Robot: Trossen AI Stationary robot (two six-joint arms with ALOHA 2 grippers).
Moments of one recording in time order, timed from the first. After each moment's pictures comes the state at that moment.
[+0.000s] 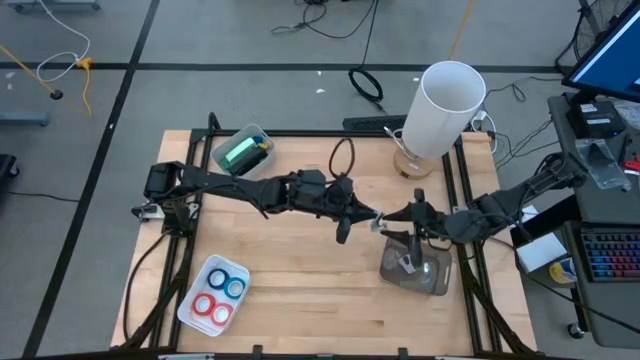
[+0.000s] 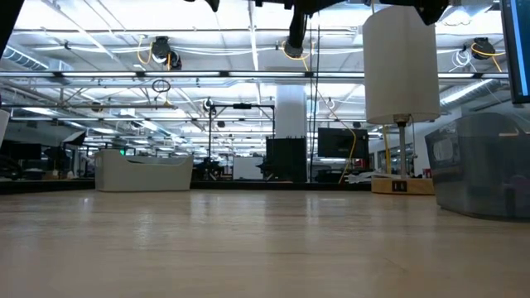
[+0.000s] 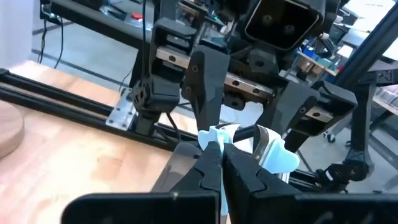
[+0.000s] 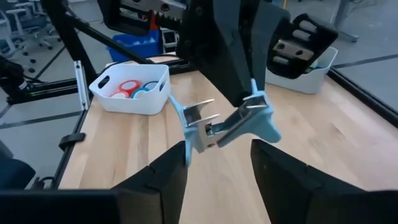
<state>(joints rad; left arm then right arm) -0.02 1.82 1.40 0.31 0.14 -0.40 0.49 0.91 0.79 -0.28 0.57 0.38</state>
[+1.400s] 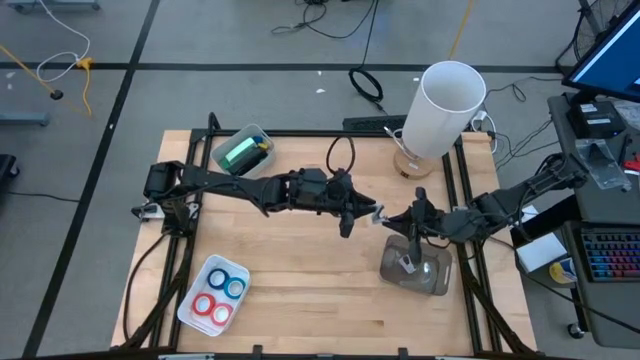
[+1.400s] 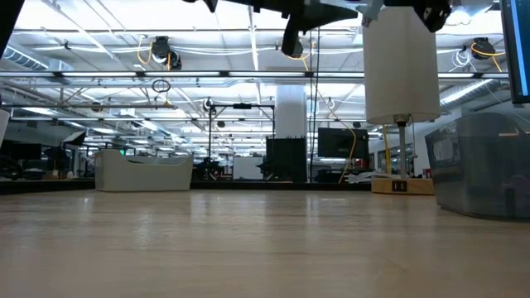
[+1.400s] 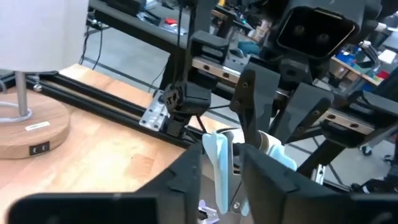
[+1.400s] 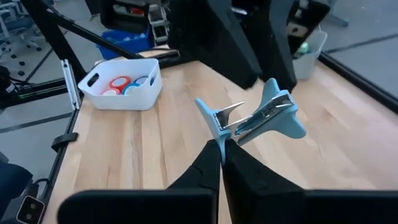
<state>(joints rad) -0.01 1.82 1.40 0.27 0.03 -0.40 0.48 0.90 0.79 -0.33 0.58 0.45</state>
